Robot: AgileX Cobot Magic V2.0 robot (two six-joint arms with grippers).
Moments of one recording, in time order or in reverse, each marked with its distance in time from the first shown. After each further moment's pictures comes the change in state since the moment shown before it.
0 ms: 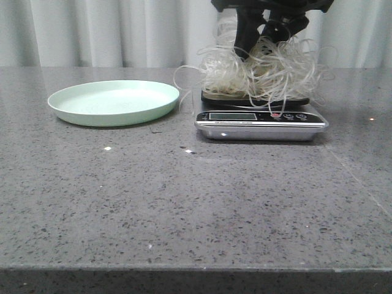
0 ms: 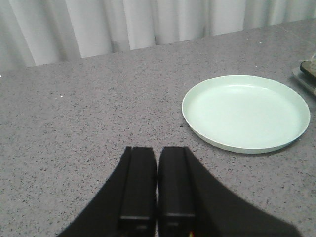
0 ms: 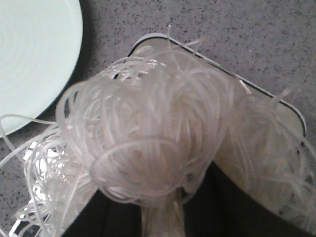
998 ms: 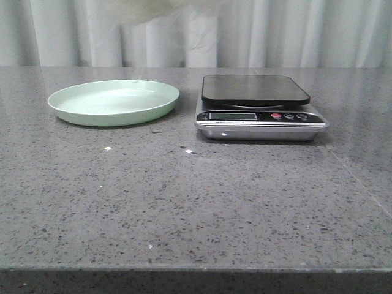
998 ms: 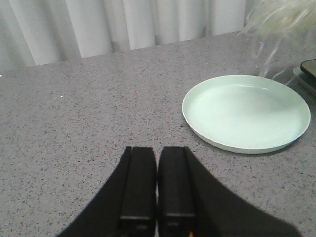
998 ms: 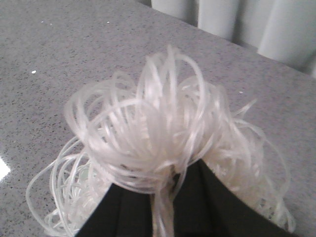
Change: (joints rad) left arm 0.000 0.000 0.000 0.002 0.000 0.000; right arm 0.187 0.059 -0.358 0.128 -0.149 -0.034
